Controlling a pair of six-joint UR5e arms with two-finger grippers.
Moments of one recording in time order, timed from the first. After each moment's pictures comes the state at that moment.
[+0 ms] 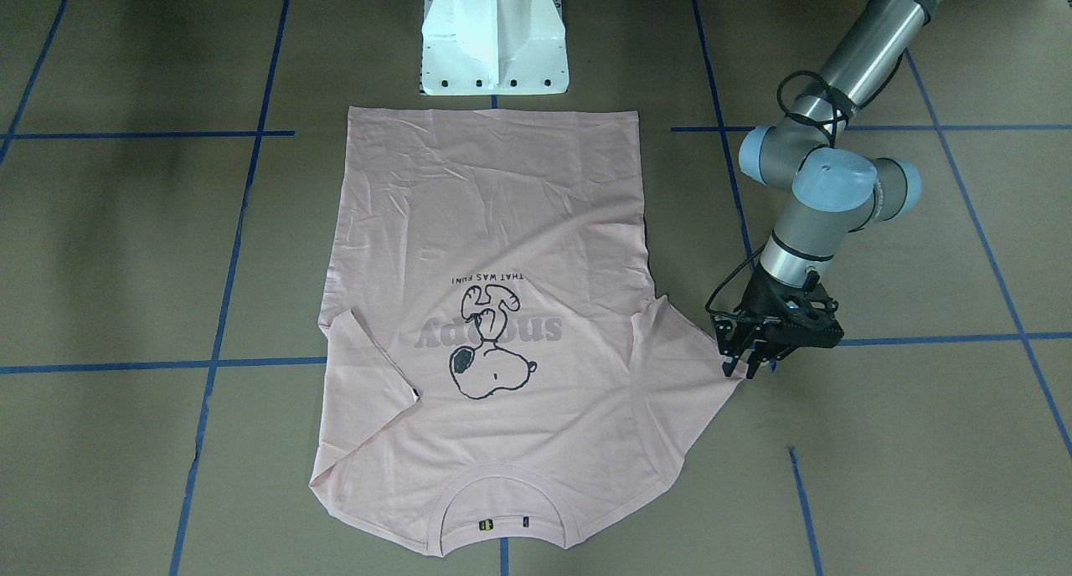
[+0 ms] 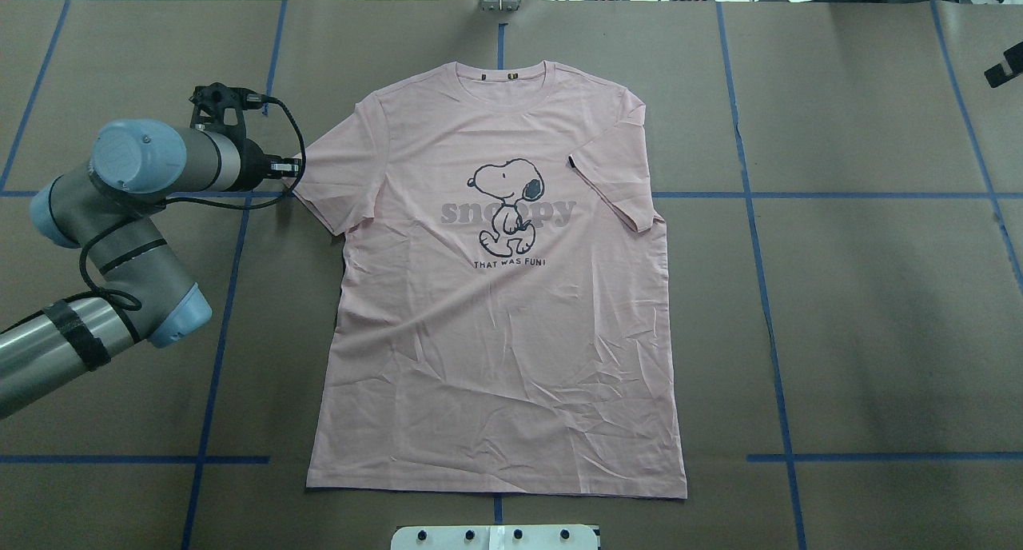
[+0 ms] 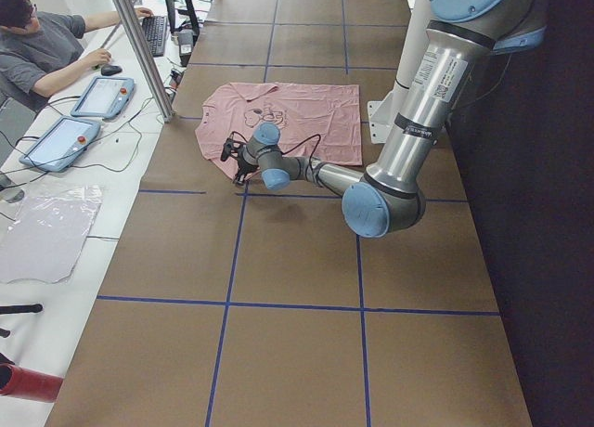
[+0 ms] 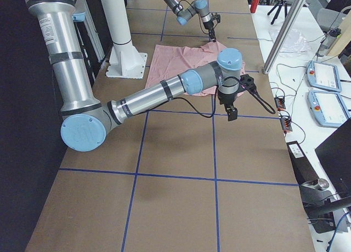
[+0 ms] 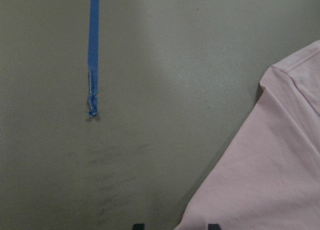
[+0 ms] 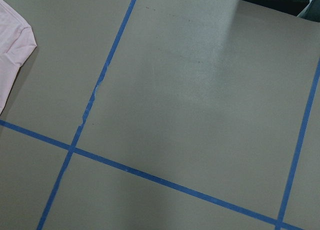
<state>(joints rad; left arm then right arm) -0.77 -2.00 -1.30 -2.44 -1.73 -1.01 1.42 -1.34 1.78 -1.61 2.34 0.07</state>
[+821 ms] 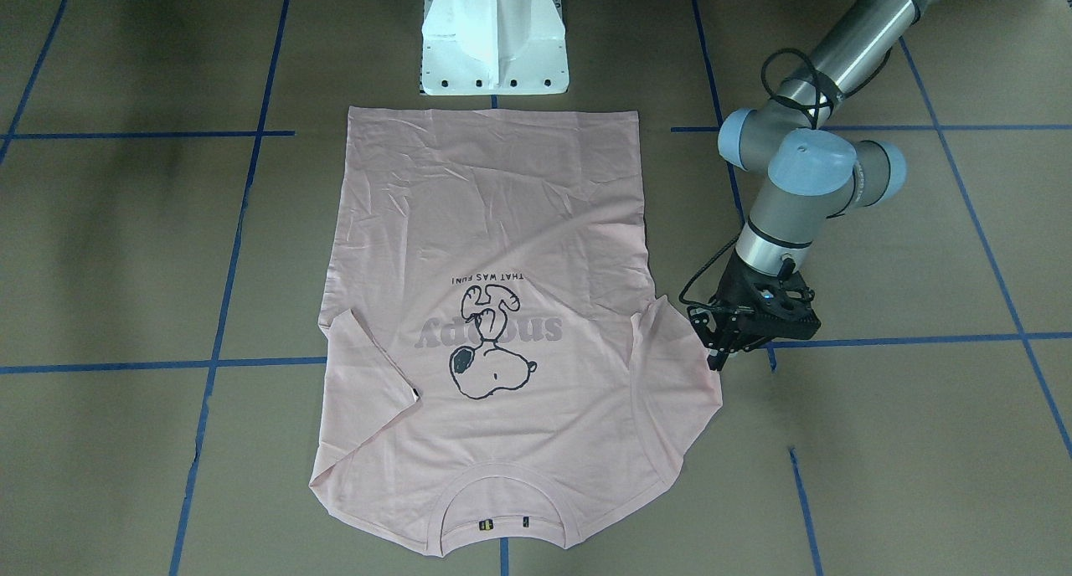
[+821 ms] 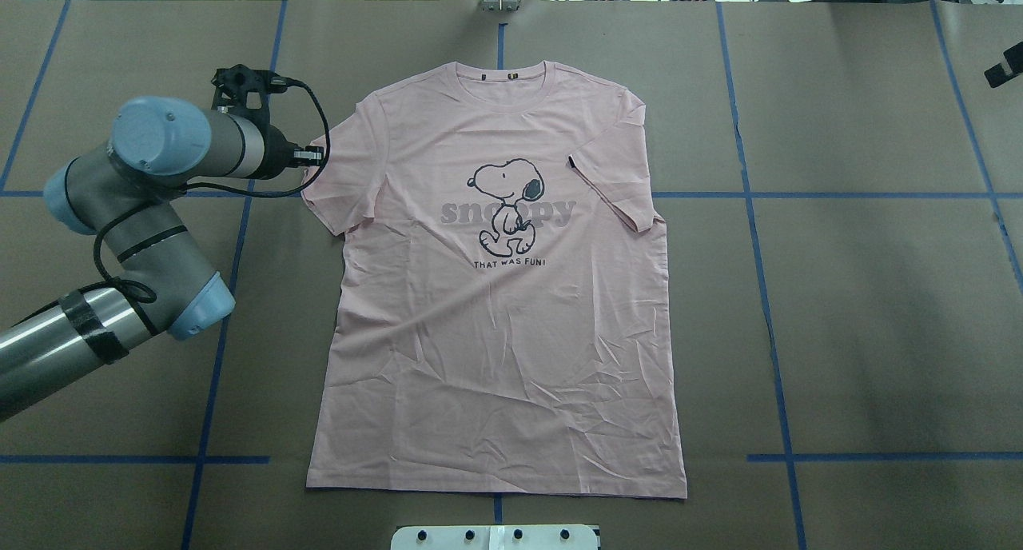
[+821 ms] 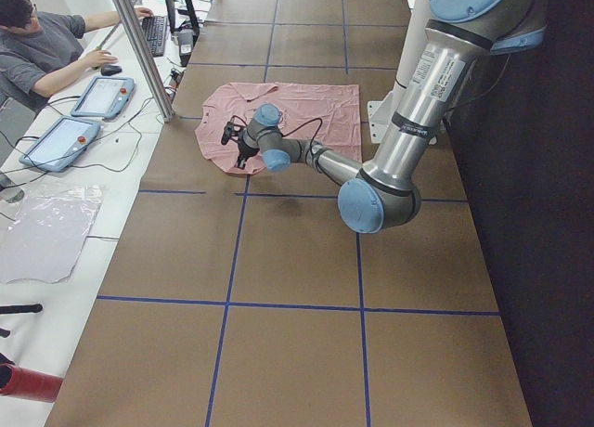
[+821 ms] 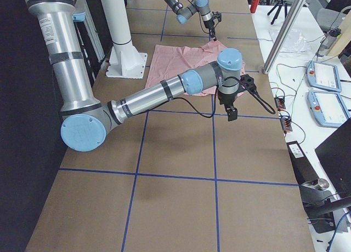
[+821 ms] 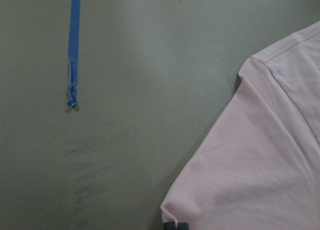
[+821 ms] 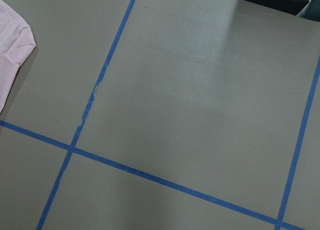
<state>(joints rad) -0.76 -2.09 -1.42 -2.19 -1.74 -1.03 1.42 -1.34 1.78 -1.61 2.34 0.07</state>
